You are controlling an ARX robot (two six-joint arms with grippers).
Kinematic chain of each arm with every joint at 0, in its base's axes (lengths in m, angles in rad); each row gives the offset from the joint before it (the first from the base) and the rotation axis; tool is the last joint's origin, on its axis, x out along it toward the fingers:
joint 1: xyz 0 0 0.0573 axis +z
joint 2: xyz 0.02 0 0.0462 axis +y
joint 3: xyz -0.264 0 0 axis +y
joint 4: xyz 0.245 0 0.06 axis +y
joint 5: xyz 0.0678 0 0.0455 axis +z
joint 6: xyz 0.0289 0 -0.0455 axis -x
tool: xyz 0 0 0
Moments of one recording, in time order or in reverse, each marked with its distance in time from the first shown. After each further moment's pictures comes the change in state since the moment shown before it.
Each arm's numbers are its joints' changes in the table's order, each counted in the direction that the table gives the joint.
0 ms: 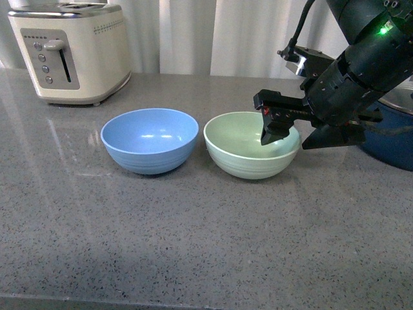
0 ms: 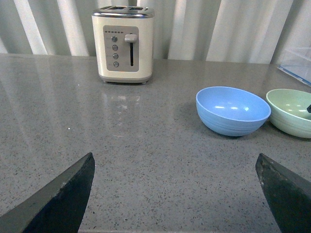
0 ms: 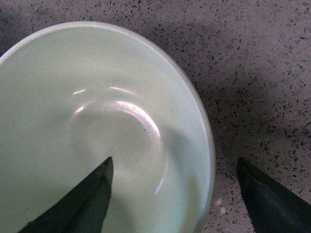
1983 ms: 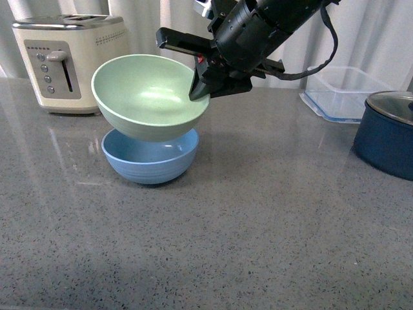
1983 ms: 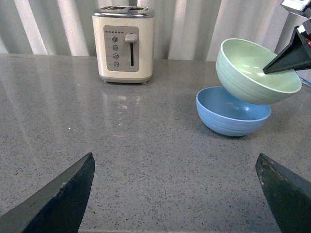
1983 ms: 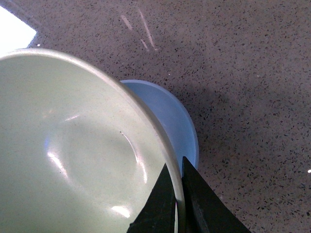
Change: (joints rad) left arm 0.000 0.000 0.000 0.000 0.000 0.000; right arm 0.164 0.139 -0.398 0.101 0.162 0.056
